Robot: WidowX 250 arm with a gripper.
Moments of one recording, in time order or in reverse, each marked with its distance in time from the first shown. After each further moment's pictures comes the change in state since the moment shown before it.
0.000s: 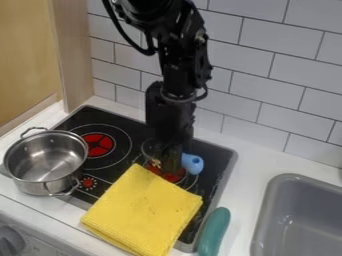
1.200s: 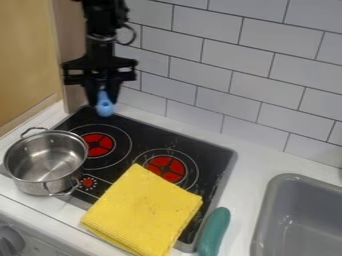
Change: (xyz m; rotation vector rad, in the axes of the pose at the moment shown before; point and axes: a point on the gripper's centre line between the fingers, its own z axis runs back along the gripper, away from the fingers) arm 0.119 -0.041 0.036 0.014 -0.126 -0.789
